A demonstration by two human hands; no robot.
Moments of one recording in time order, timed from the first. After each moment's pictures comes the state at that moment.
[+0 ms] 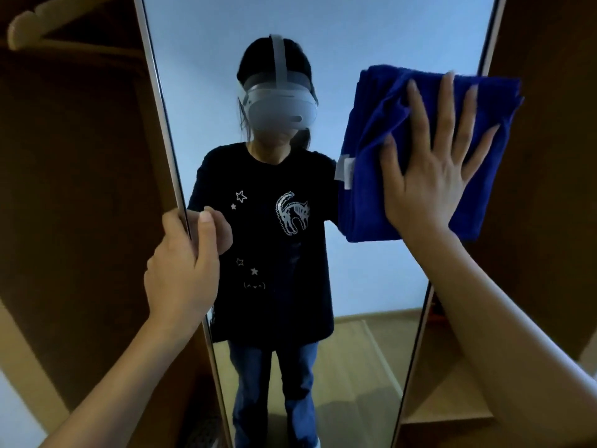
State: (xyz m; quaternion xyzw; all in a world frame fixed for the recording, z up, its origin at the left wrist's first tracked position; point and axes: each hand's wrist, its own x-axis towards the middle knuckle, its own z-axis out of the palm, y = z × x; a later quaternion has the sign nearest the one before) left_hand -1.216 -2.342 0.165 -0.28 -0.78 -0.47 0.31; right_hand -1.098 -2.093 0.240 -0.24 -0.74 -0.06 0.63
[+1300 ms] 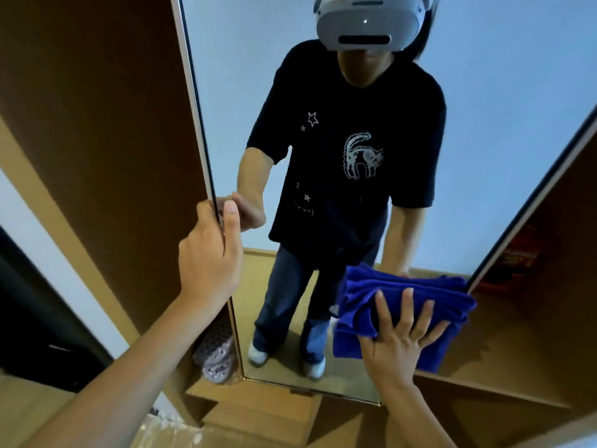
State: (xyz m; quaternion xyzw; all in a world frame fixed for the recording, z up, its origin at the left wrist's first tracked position) left_hand -1.206 -2.331 0.034 -0.18 -0.84 -0.41 0.31; right_hand -1.079 -2.102 -0.124 -0.19 -0.85 -0.04 0.49
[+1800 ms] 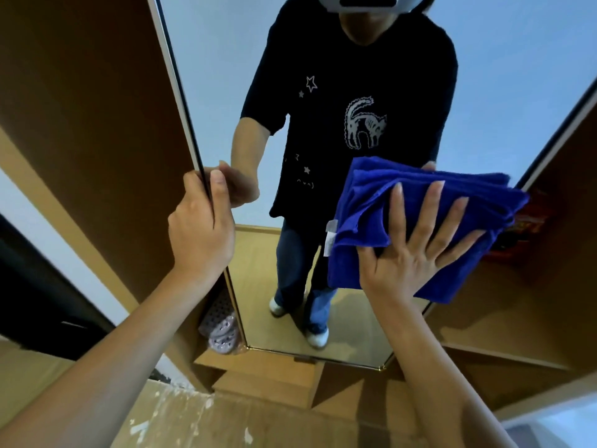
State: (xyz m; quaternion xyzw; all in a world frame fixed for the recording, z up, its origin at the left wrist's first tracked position) left_hand -1.200 -2.326 0.027 -0.17 -0.84 -0.41 0.32; right_hand -1.110 -2.114 -0.030 -0.20 -0.77 -0.04 0.60
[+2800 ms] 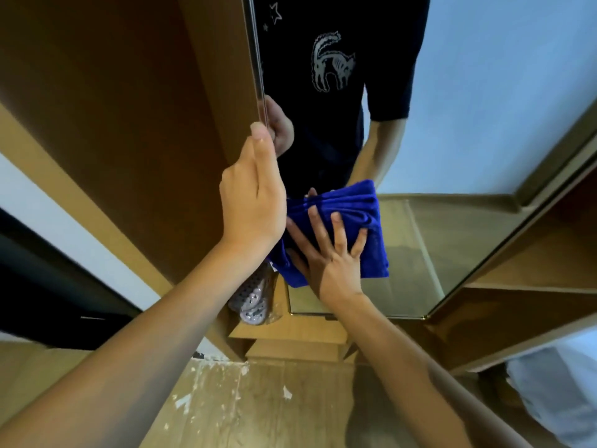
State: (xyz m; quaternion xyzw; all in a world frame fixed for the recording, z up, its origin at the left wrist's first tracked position) left_hand -1.223 -2.358 0.027 -0.29 -0.75 -0.57 0.16; right_hand -1.169 -2.256 -0.133 -0.10 -0.90 -0.08 0.42
